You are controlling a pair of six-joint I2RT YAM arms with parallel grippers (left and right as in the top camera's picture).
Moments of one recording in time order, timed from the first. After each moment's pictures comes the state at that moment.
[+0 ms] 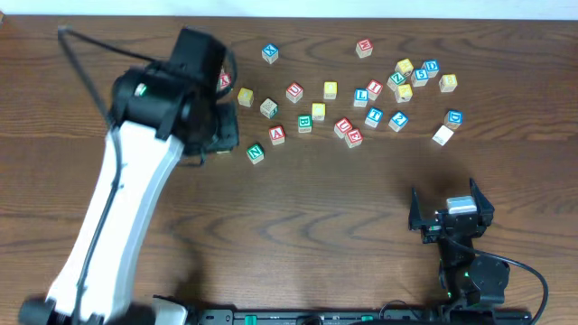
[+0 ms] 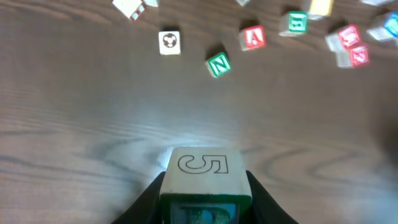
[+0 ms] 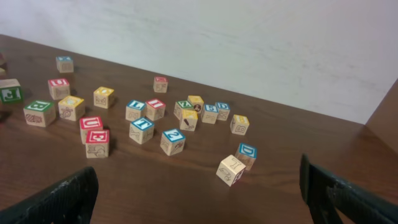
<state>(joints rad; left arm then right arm) -0.31 1.55 1.75 -1.47 0.00 -0.42 -0.02 0.01 0.01 -0.06 -0.09 -0.21</state>
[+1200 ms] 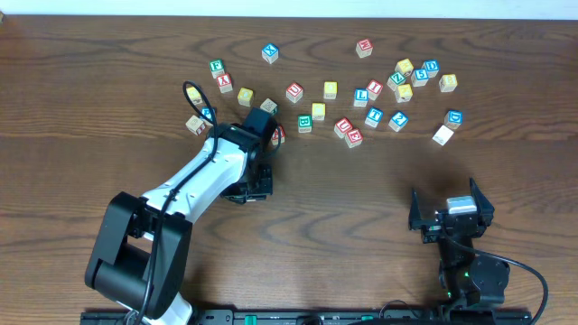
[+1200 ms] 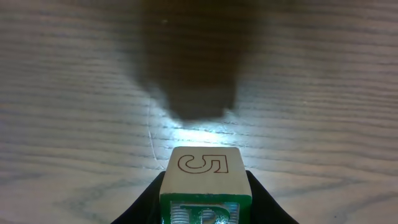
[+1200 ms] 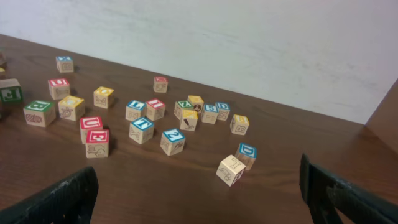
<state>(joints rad) -0.44 1.77 1.12 -0.93 0.05 -0.49 -0.02 0.01 0.01 -0.06 -0.09 -0.21</state>
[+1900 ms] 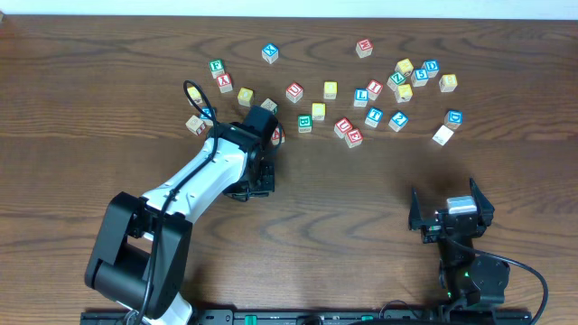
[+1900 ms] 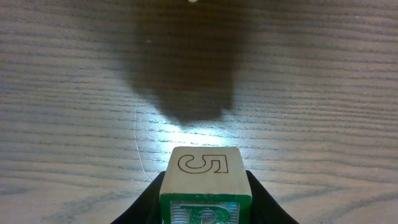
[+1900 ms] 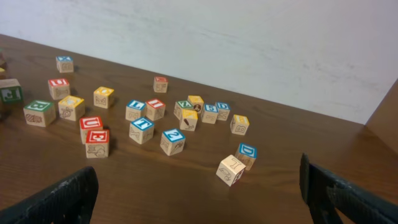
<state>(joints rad) -0.44 1.77 1.12 -0.89 0.07 -0.49 -0.02 0.01 0.01 -0.06 -0.09 -0.21</state>
